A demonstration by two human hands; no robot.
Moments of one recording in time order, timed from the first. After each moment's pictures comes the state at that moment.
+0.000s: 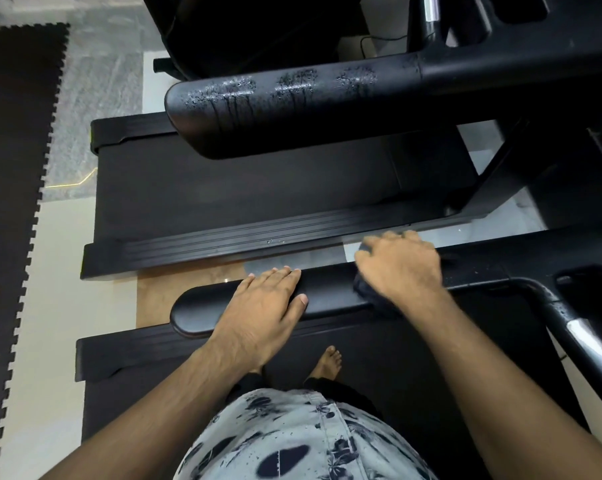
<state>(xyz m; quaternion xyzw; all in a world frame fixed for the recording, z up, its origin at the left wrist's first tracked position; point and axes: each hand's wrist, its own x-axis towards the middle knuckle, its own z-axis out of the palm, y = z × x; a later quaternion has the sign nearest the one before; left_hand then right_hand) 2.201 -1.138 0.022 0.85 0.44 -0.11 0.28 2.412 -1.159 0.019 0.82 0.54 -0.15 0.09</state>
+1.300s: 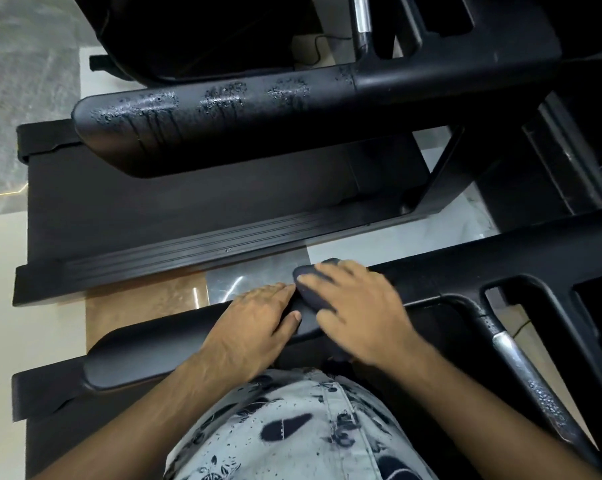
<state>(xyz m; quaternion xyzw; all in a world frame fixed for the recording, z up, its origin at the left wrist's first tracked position) 2.283 -1.131 0.016 0.87 0.36 -0.09 0.32 2.462 -1.201 0.027 0.73 0.65 -0.19 0.10</state>
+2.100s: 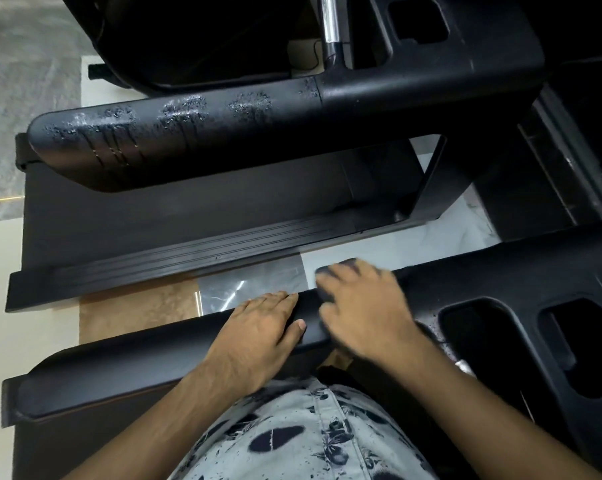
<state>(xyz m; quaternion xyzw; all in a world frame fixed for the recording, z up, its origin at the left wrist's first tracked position) 2.360 -1.151 0.012 0.86 0.37 -0.12 0.32 2.545 -1.201 0.027 0.75 0.61 -0.20 0.15</state>
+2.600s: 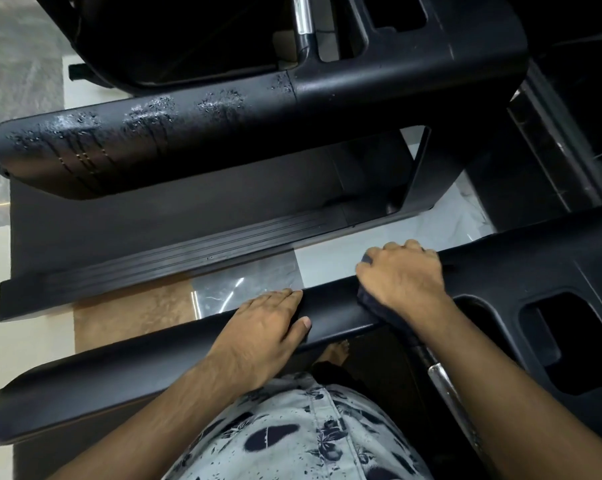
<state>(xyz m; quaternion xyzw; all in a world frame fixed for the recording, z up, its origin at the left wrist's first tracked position) 2.401 -1.152 0.012 0.87 0.34 -0.13 0.32 2.616 -1.190 0.031 0.81 0.51 -0.20 0.19</state>
